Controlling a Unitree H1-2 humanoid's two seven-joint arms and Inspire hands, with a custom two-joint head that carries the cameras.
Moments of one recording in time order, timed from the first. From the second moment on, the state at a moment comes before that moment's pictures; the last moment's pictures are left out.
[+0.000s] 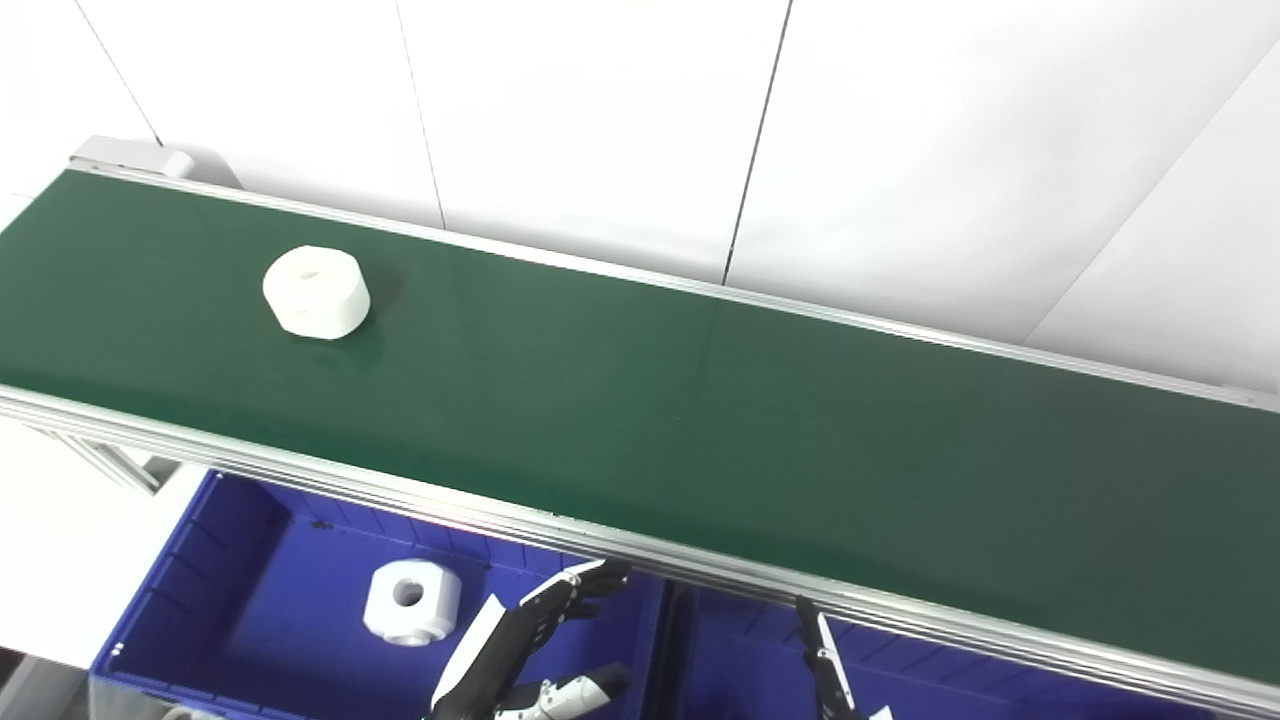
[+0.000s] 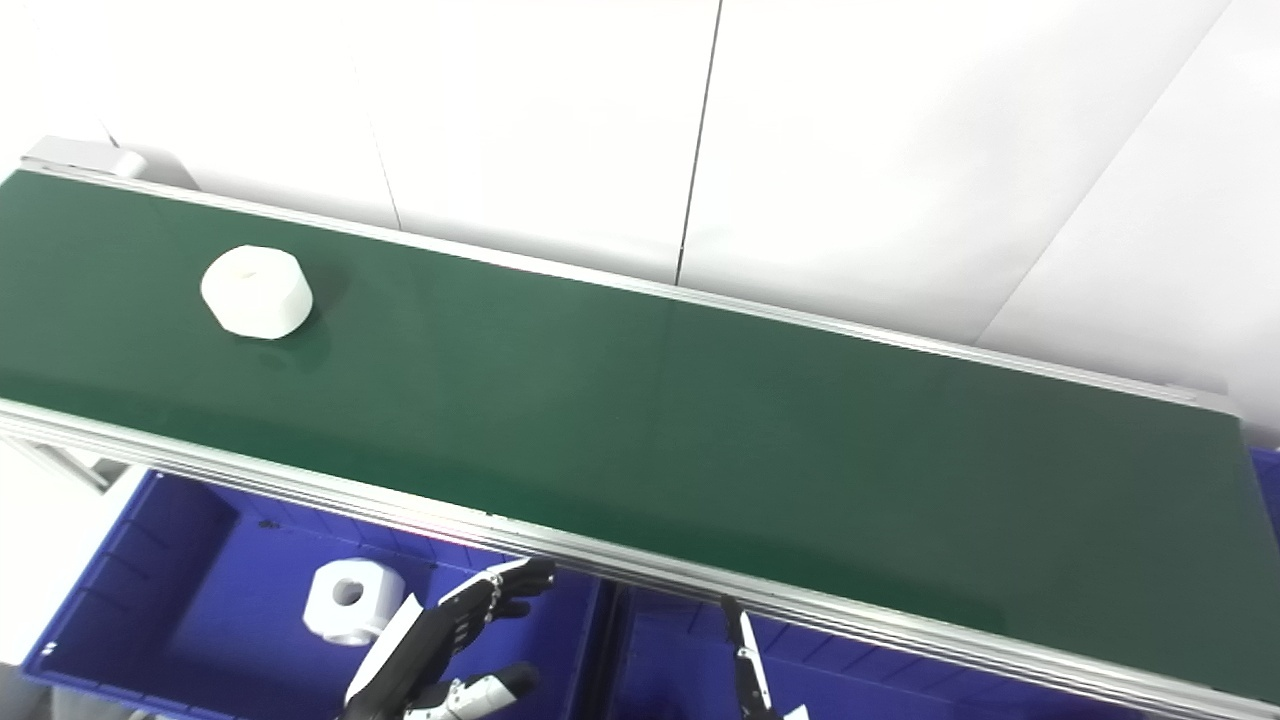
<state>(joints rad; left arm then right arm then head) 0.54 0.05 -0.27 -0.08 0.23 -0.31 -0.08 0.53 -0.08 0.32 0.01 -0.28 -0.39 -0.05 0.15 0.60</state>
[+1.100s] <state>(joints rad) 0.37 0.13 -0.26 -0.44 0.10 -0.36 -0.15 0.47 -0.11 0.33 0.09 -0.26 -0.41 -0.05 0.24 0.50</state>
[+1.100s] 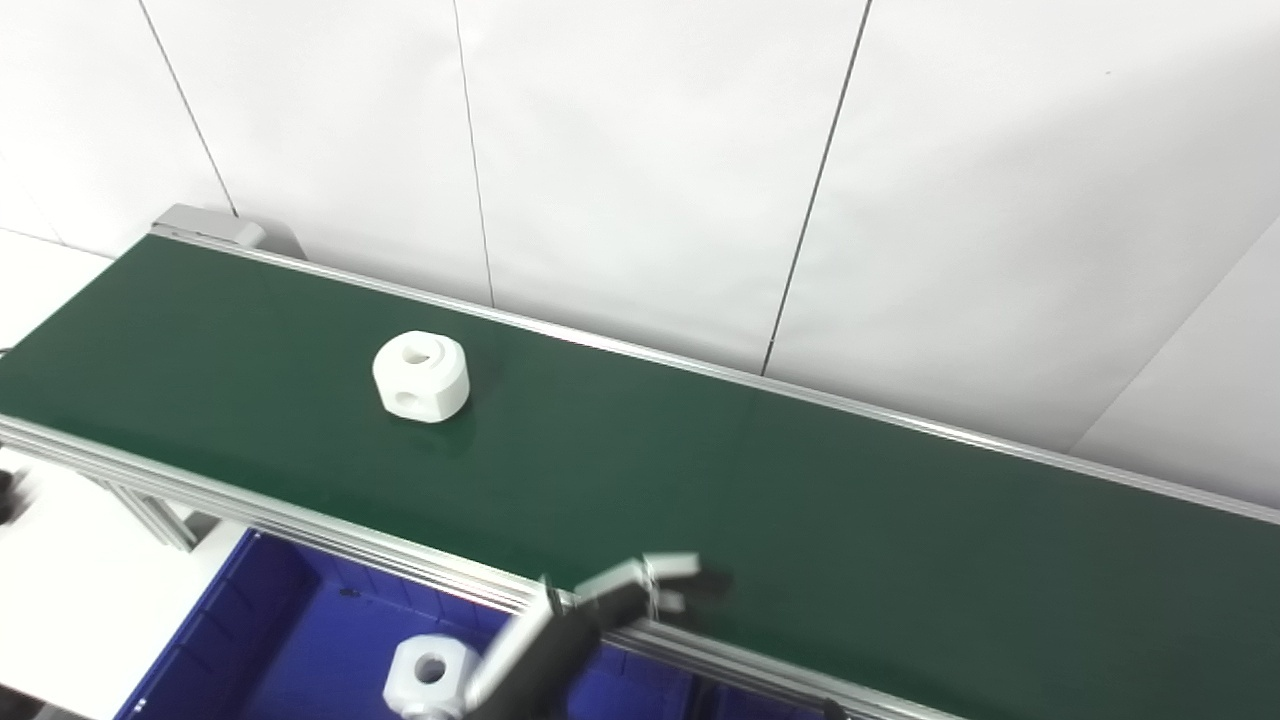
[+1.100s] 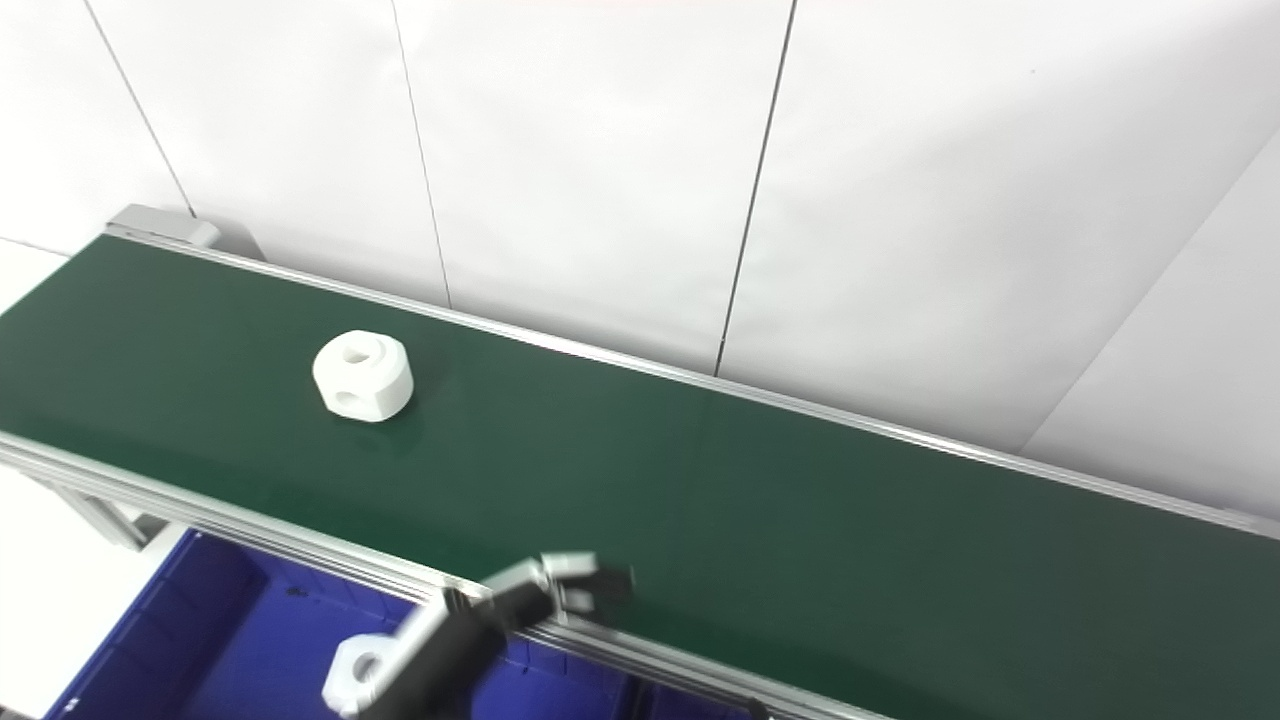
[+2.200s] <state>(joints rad) -0.36 0.47 -0.17 -0.17 0.79 -0.06 -0.42 0.45 -0.12 0.34 0.13 -0.20 -0.44 -0.03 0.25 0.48</state>
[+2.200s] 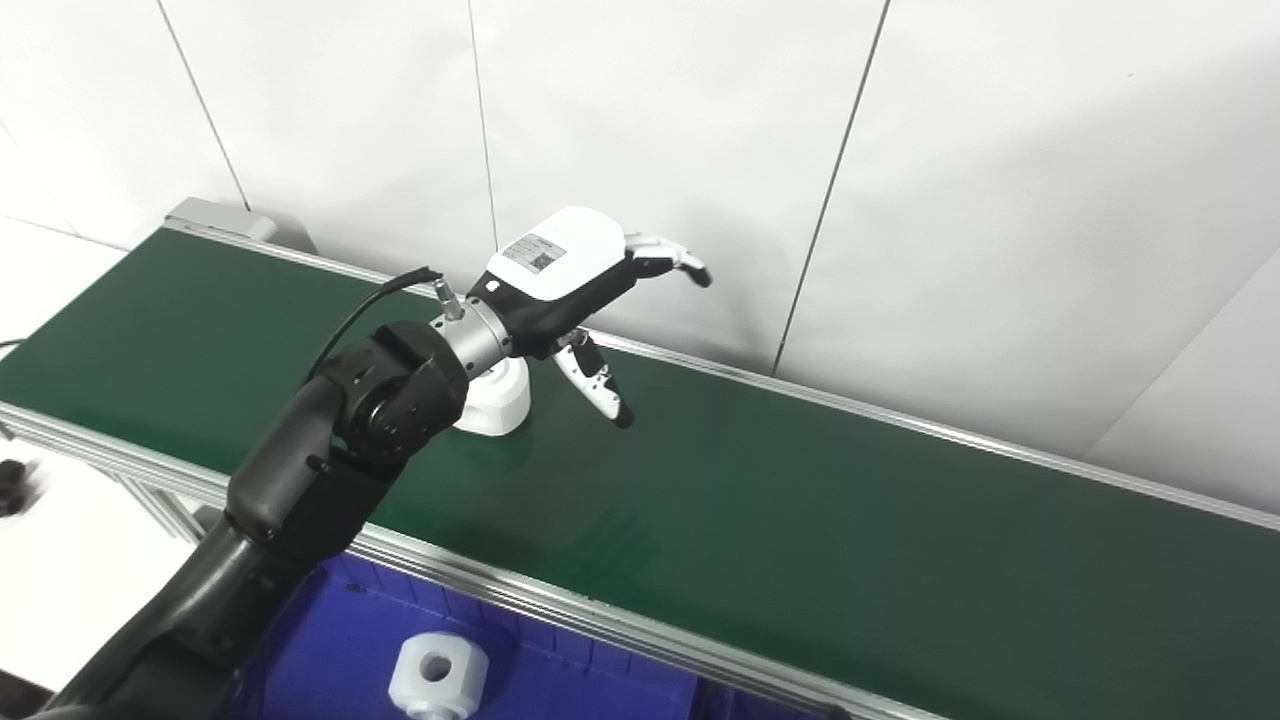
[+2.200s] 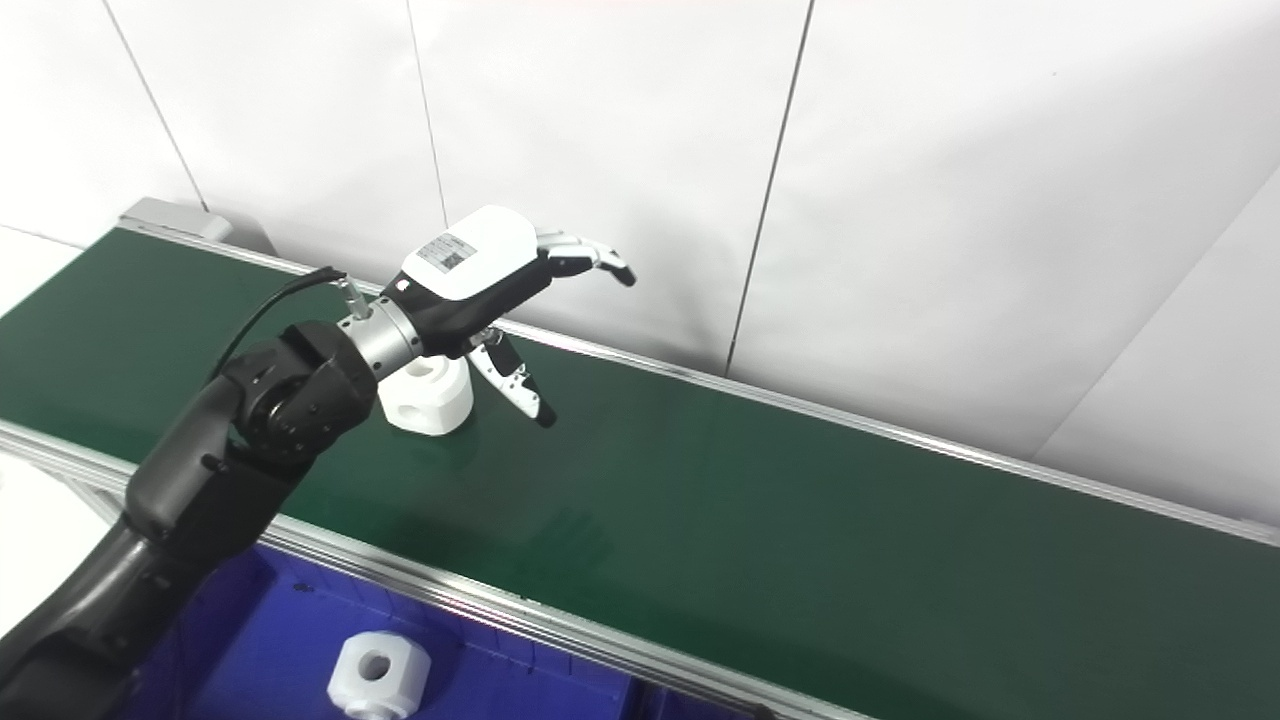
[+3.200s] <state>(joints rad) -0.39 0.46 -0.33 0.08 1.15 0.18 -0.48 0.45 -0.11 0.33 0.13 -0.20 -0.44 -0.01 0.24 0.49</state>
